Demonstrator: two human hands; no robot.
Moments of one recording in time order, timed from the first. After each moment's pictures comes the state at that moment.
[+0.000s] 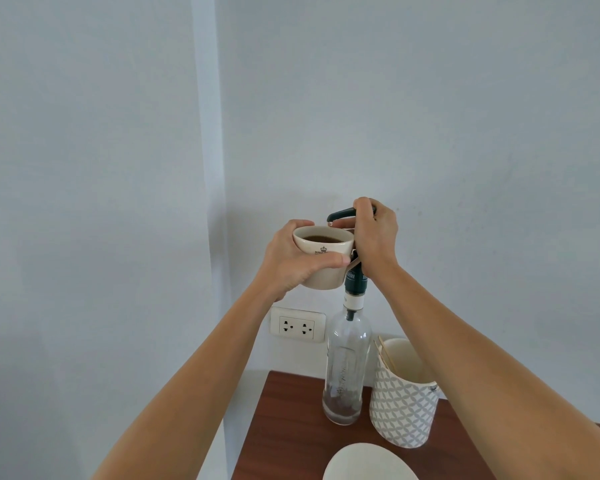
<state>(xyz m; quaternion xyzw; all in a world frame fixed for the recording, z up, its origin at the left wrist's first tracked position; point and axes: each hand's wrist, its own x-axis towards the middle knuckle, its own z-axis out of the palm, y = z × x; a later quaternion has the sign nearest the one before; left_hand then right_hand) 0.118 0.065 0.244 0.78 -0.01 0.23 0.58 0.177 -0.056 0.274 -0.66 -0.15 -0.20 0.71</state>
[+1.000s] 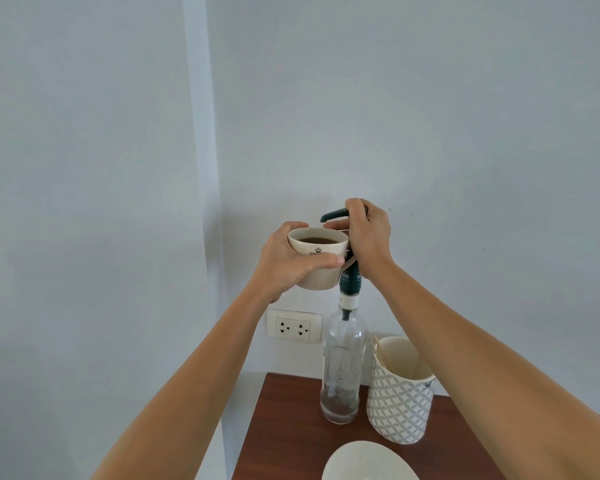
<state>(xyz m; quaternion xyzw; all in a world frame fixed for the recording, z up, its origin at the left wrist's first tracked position) 0.118 0.066 0.247 0.78 -0.01 0.23 0.58 0.183 -0.060 0.275 -0.67 -0.15 -0.17 0.70</state>
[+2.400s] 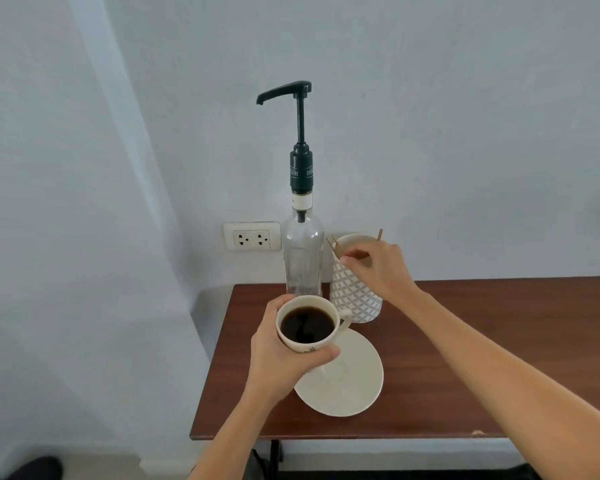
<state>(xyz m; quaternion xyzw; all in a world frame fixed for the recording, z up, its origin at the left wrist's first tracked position) 0.013 0.002 0.015 0.80 -0.01 0.18 0.57 0.143 -0.185 0.087 -0.89 -0.22 -0.18 0.35</state>
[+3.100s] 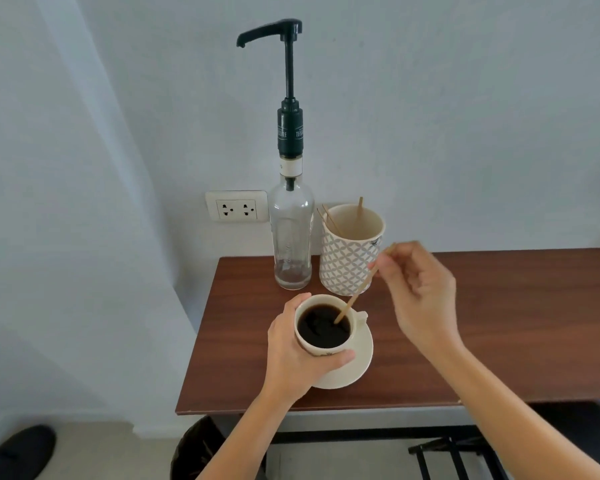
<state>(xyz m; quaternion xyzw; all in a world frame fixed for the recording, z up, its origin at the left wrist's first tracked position) 0.009 -0.031 -0.034 0.80 -0.03 0.15 0.57 0.039 -0.210 0.076 -0.76 -0.15 -0.24 0.58</state>
